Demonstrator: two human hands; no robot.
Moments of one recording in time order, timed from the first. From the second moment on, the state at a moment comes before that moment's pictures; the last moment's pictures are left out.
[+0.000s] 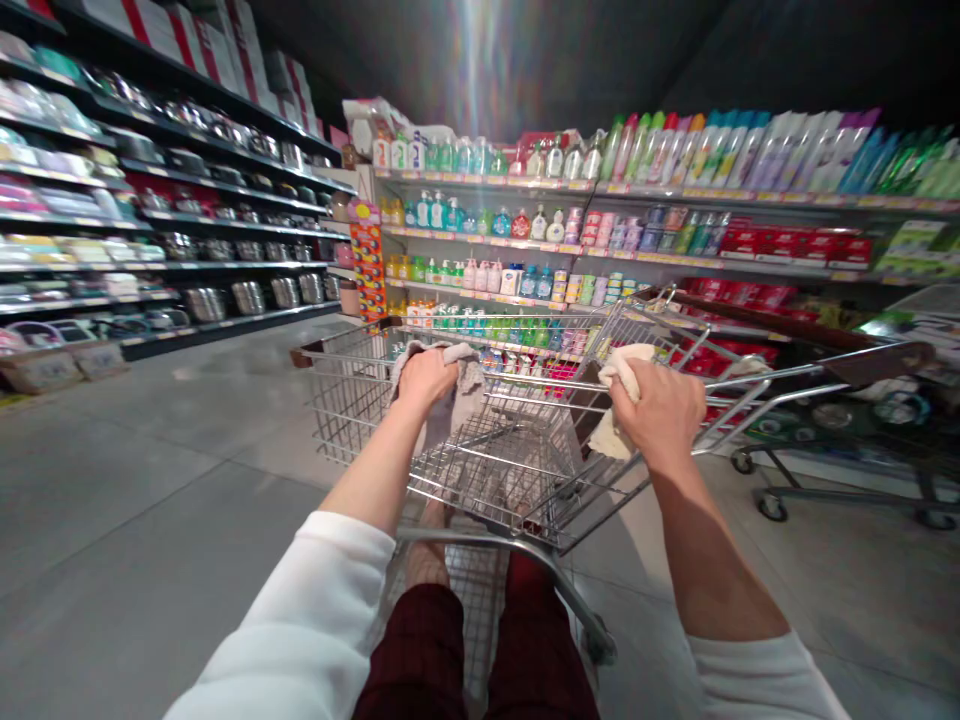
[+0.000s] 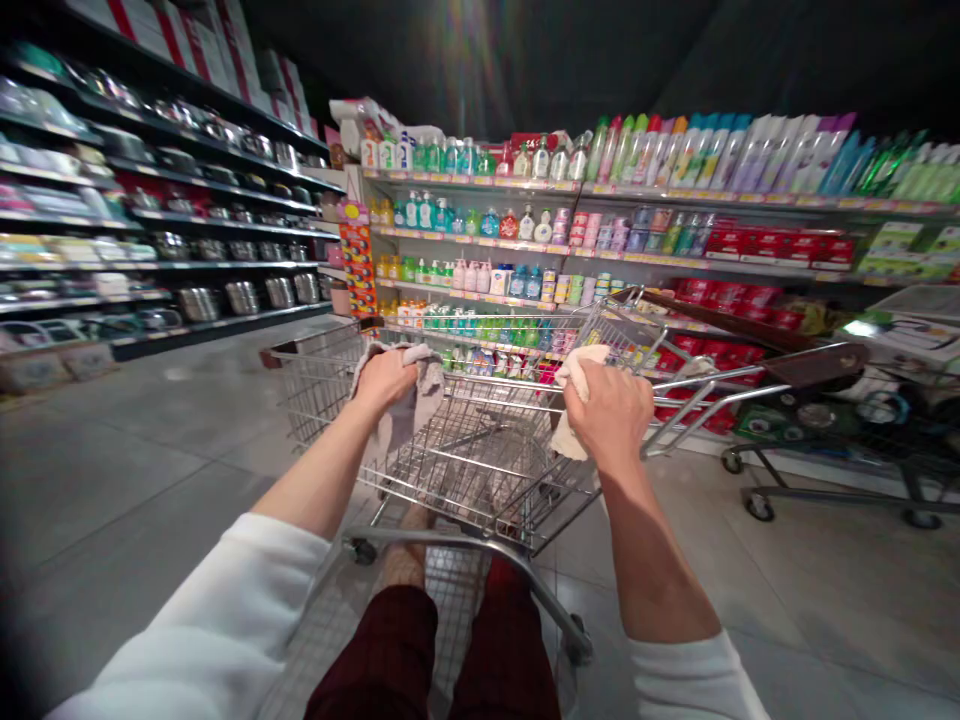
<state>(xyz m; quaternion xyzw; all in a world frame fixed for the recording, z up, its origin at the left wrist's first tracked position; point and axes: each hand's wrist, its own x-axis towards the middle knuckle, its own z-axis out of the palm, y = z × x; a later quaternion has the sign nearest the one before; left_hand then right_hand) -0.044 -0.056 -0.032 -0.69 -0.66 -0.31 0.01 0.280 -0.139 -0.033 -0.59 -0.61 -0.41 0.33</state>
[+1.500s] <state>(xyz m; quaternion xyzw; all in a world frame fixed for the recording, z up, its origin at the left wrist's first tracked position) -0.001 -0.068 -0.055 -0.66 -0.63 -0.39 0.07 0.212 -0.114 -0.187 -0.38 -0.74 -0.41 0.38</state>
